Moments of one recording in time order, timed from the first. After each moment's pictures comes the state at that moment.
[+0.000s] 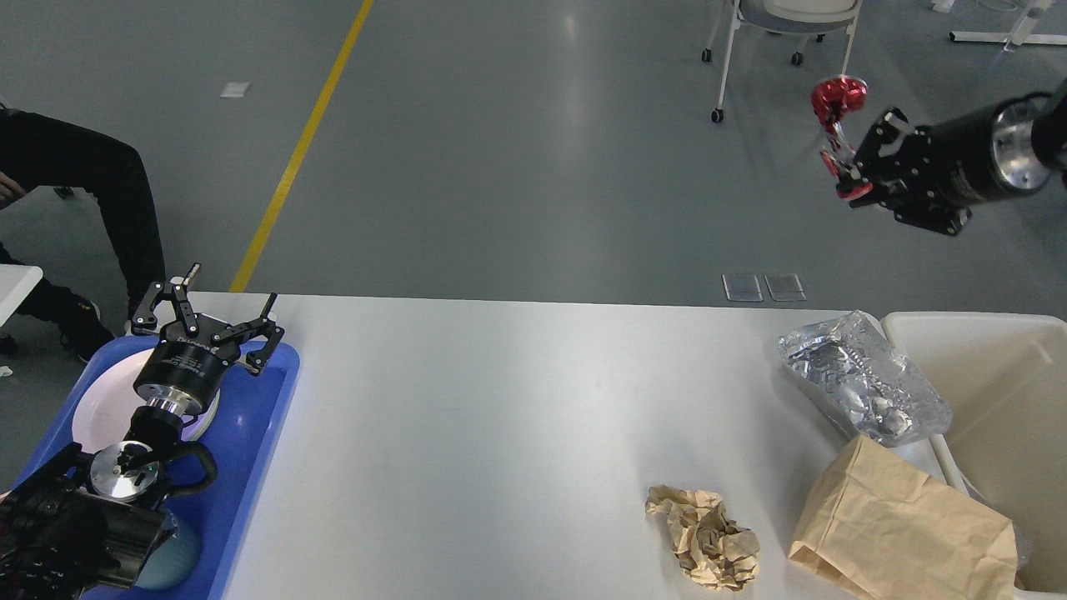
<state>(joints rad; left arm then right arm) -0.55 0.23 -1.23 -0.33 -0.16 -0.76 0.01 1.56 -0.74 -0.68 0.83 0.08 0.40 -0.29</state>
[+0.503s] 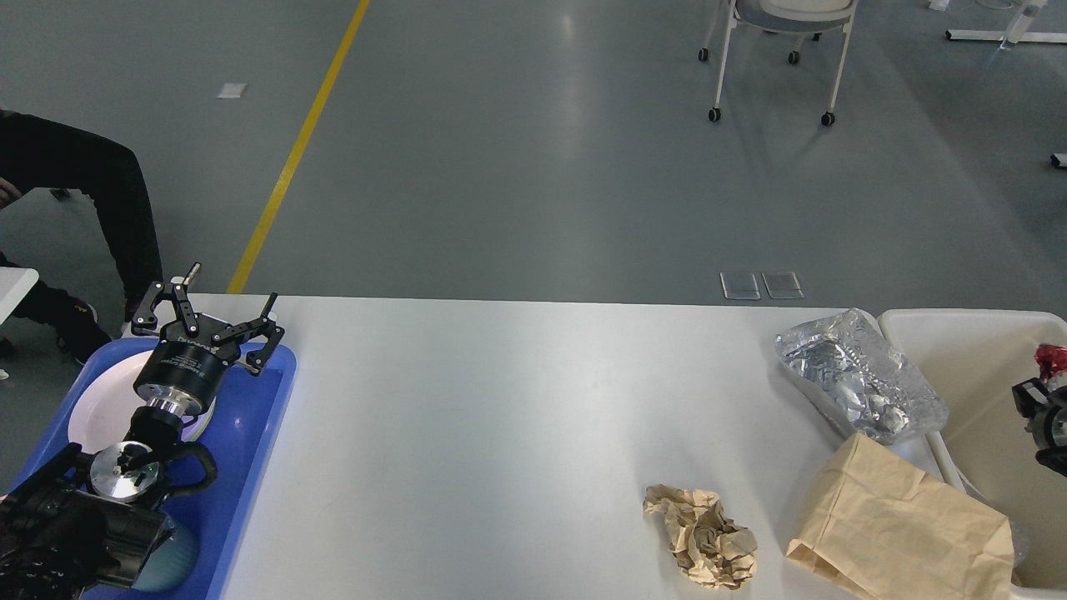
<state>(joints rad) -0.55 0.23 -1.23 -0.33 -0.16 -0.76 0.01 0.89 -0.62 -0.58 0.46 0.09 0.01 -0.28</state>
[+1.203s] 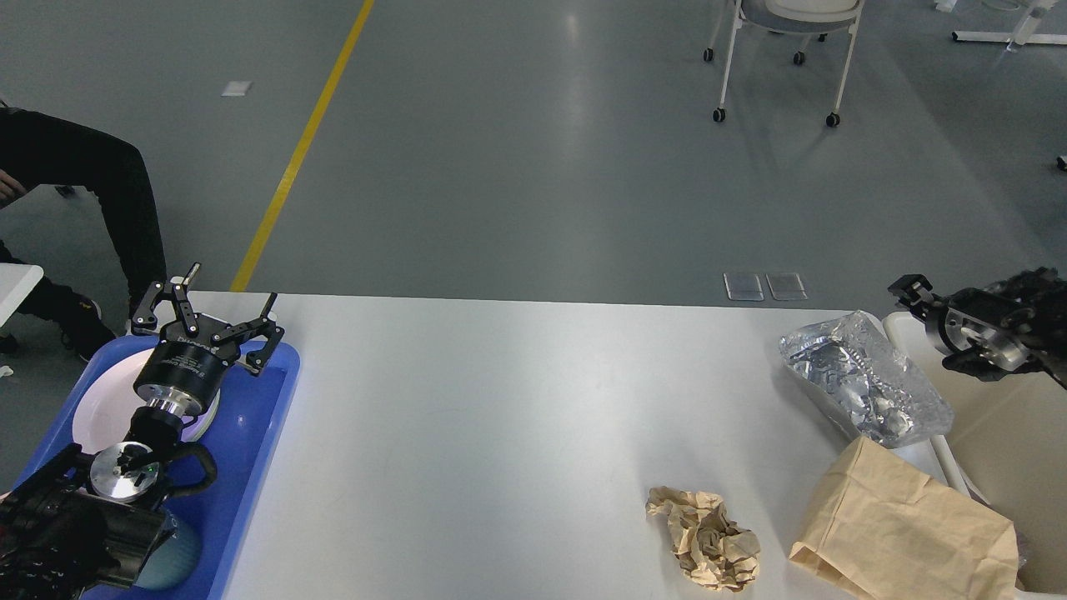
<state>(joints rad) -0.55 0.23 -1.23 -0.33 -0.16 -0.76 0.01 1.24 -0.46 -0.82 0.58 0.08 0.05 -0.28</state>
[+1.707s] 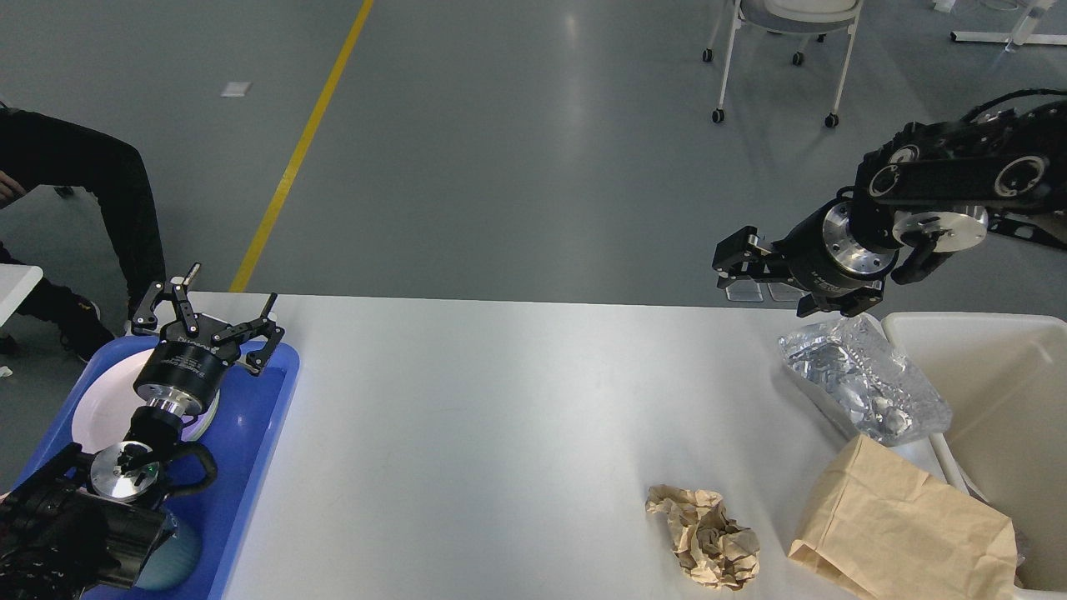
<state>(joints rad) -0.55 0.23 -1.23 -0.33 -0.16 -0.76 0.01 2.02 -0.43 -0.99 1.37 0.00 0.41 -0.28</state>
